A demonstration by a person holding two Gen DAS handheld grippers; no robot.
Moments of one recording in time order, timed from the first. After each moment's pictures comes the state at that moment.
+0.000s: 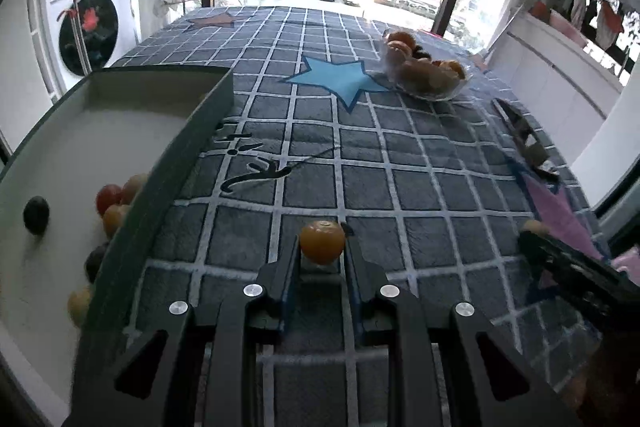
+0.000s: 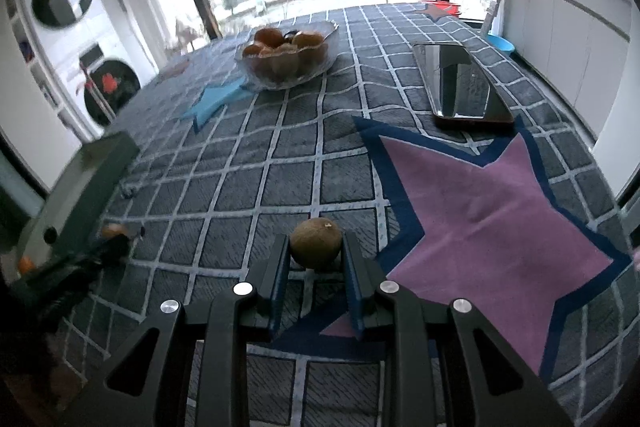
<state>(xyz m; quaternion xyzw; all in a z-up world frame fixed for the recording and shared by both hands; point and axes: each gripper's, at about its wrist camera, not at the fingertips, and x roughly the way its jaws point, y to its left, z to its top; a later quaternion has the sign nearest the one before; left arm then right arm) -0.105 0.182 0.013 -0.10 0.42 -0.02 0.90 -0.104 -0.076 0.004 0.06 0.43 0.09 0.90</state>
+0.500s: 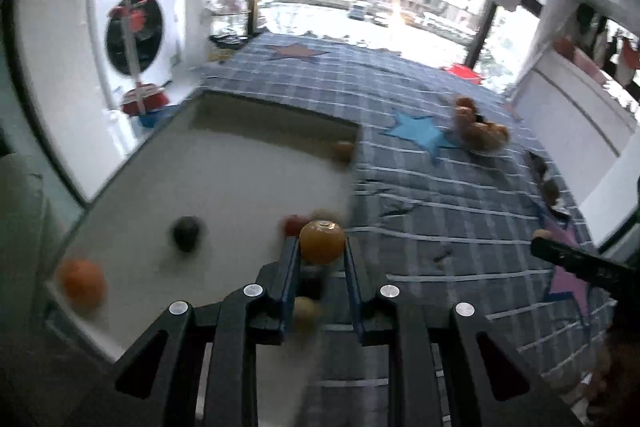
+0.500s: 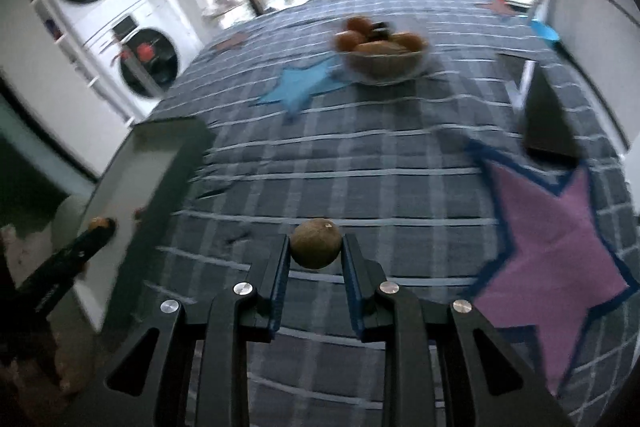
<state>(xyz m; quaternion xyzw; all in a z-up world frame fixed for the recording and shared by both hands) -0.144 0.287 0.053 -0.12 0.40 0.05 0.91 -0.095 -0.003 0.048 0.07 0.48 0.18 0.86</state>
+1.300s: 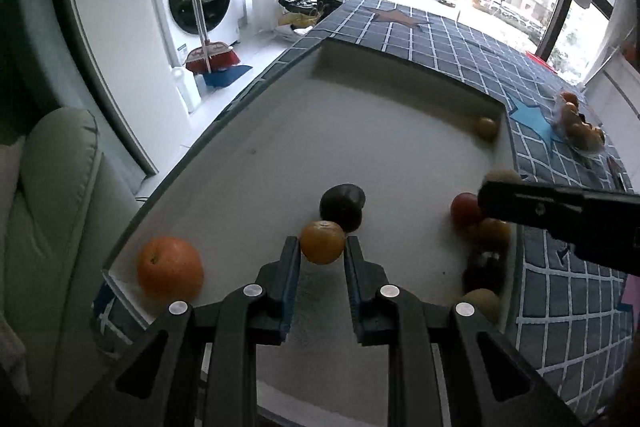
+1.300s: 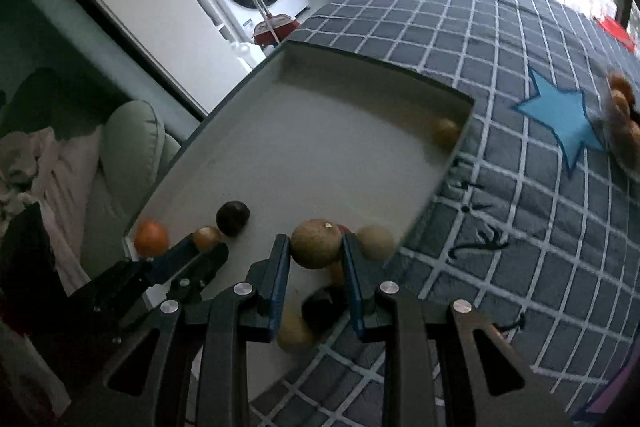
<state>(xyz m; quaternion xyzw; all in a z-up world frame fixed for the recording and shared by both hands) -0.142 0.360 0.010 -0.12 0.45 0.15 0.87 -0.070 0.213 0.046 -0.05 0.53 0.33 0.78</state>
